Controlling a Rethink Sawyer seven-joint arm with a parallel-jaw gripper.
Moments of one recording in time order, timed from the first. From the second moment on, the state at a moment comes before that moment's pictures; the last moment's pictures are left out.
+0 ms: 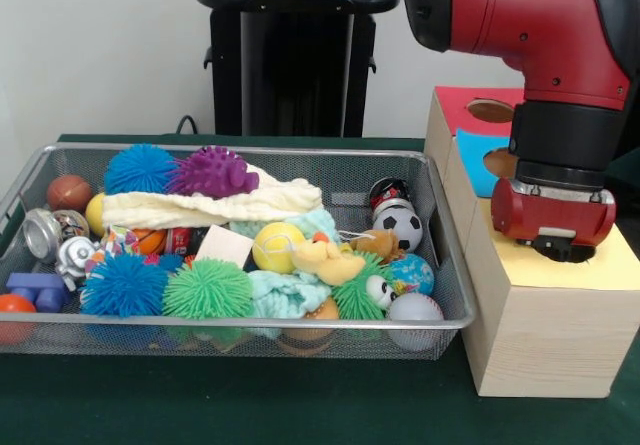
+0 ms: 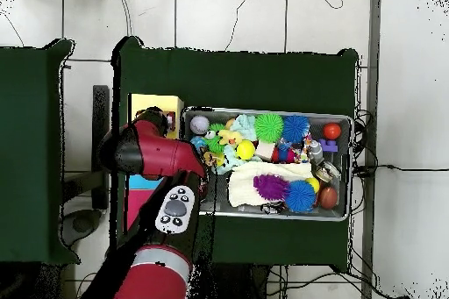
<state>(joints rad) 0.24 -0.35 -0.24 1.47 0.37 0.05 1.58</state>
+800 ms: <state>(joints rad) 0.32 -0.30 -0.35 1.41 0.47 0.15 1.59</state>
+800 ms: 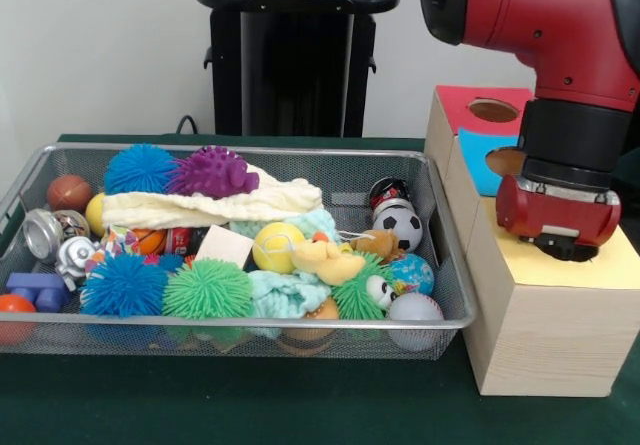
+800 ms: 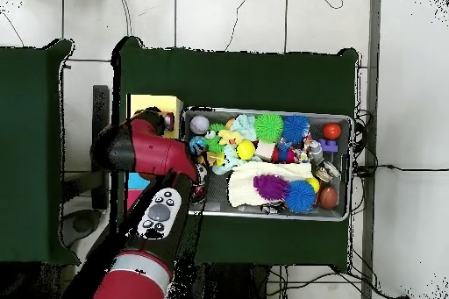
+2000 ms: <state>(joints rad) 0.35 -0.18 -0.50 1.19 0.49 0.55 1.68</state>
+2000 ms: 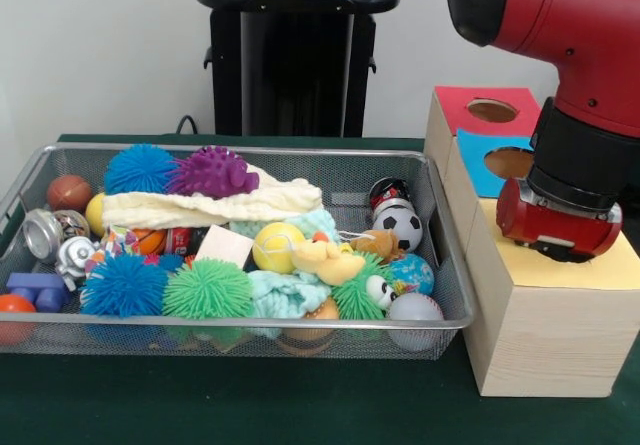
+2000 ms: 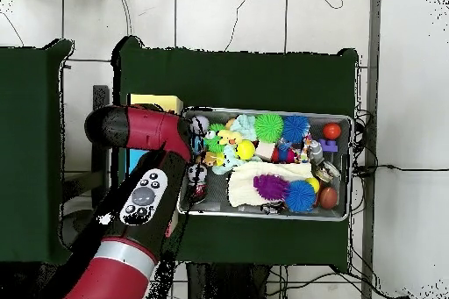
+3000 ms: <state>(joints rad) 0.29 -0.22 -0.41 1.21 0.49 0.57 1.68</state>
